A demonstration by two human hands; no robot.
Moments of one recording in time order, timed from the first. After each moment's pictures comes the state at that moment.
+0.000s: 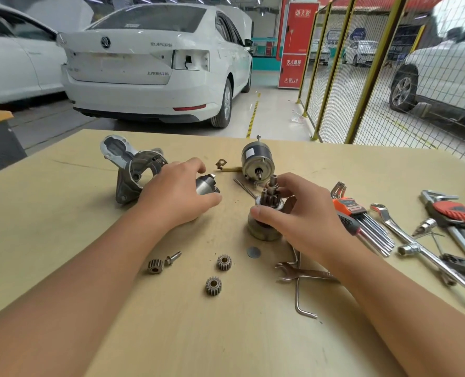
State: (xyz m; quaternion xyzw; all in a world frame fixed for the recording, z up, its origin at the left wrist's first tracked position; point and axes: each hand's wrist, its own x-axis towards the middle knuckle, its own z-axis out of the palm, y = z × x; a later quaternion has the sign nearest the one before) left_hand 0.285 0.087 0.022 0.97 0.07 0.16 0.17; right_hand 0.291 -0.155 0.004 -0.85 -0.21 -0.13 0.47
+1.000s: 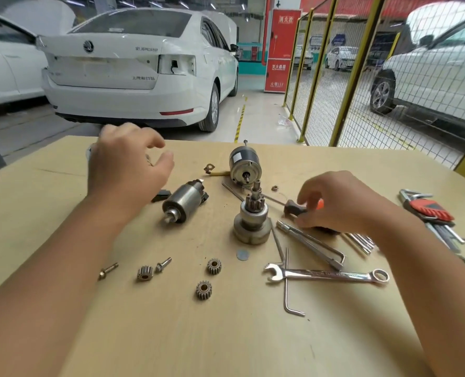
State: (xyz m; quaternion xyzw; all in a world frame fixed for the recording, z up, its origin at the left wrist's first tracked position) left_hand 0.275 0.117 0.055 0.88 0.02 0.44 0.16; right_hand 0.308 -0.218 0.059 -0.97 -0.19 -0.04 0.14
